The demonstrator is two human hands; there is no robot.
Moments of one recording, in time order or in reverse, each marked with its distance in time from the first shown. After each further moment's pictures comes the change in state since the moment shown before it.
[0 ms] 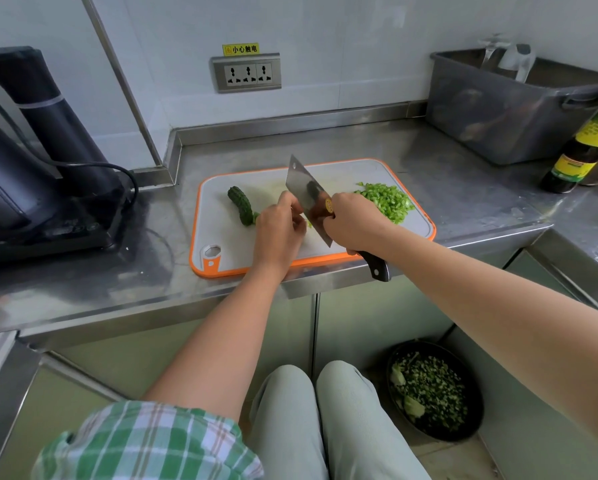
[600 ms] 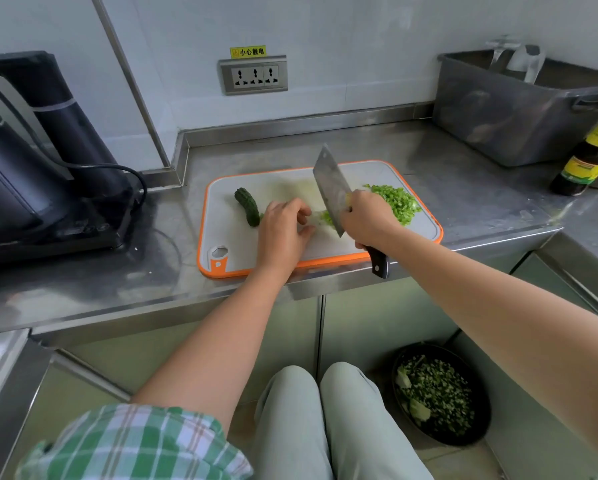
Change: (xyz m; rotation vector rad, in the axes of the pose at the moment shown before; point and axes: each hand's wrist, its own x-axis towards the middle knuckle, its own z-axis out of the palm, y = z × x) left_hand -0.002 -0.005 -0.007 0.005 -0.024 0.058; right_hand 0.019 0.015 0.009 0.154 0.093 0.119
